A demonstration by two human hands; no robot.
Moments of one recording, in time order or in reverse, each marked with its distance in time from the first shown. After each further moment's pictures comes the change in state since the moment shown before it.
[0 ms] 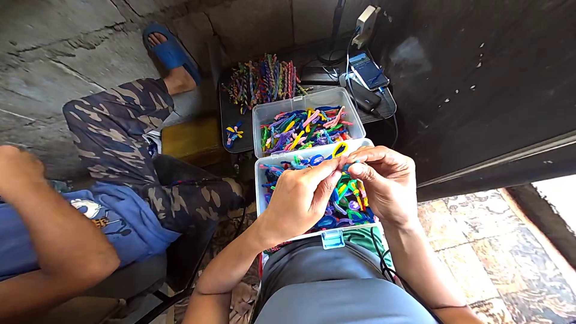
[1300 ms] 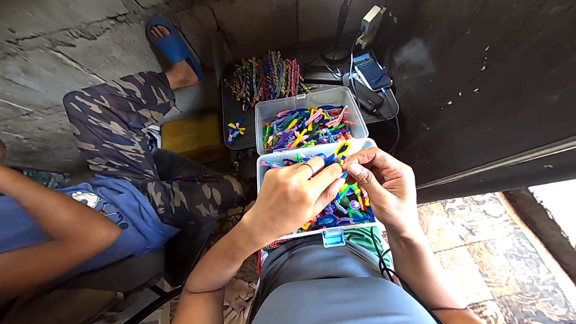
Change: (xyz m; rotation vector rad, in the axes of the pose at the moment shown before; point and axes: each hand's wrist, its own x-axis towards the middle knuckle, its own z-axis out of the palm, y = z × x) left_hand 0.000 0.001 -0.015 0.485 0.035 0.268; right_hand -0.006 -0.007 0.005 -0.320 -0.105 -0.049
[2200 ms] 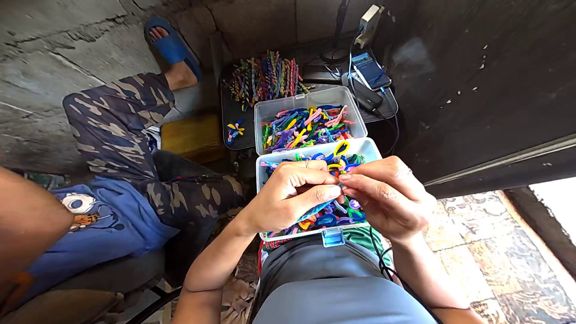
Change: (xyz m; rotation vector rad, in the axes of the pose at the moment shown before) left_hand 0.003 -0.011 -0.014 -1.116 -0.198 -0.269; right_hand -0.002 -0.006 -0.003 -0.522 -0.003 -0.612
